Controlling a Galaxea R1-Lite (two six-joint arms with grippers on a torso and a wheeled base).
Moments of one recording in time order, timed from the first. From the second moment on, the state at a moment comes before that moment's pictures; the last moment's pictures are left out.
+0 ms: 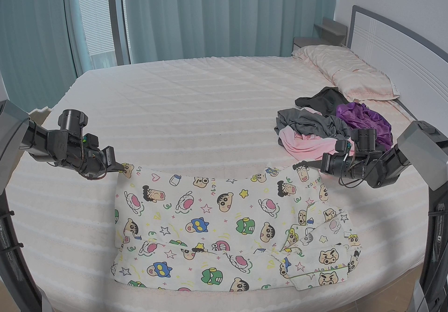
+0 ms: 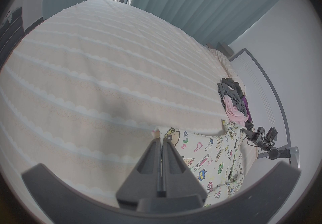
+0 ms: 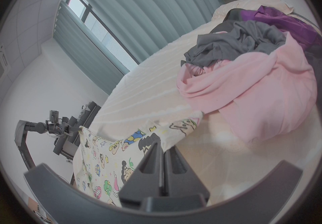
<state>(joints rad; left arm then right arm) 0.10 2.12 -1.31 0.03 -0.44 -0.27 0.07 2.39 -1.25 -0.62 0.55 0.32</state>
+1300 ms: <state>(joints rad) 0.11 2.19 -1.27 -0.10 -0.45 -0.23 0.07 2.30 -1.11 -0.75 0.55 0.36</state>
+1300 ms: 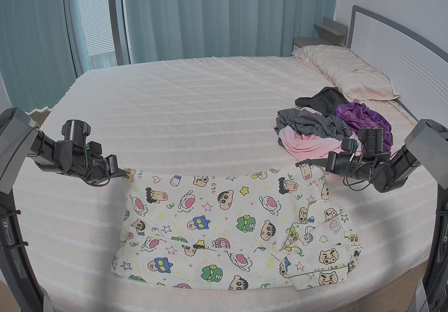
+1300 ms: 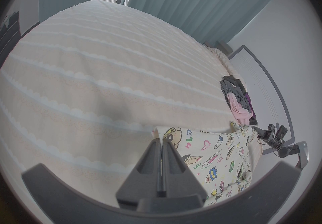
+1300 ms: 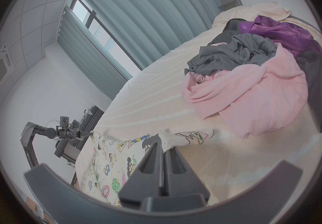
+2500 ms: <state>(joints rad) 0.14 2.13 -1.09 -0.10 -0.46 -0.11 0.06 2.12 -0.66 -0.83 0.60 0.19</state>
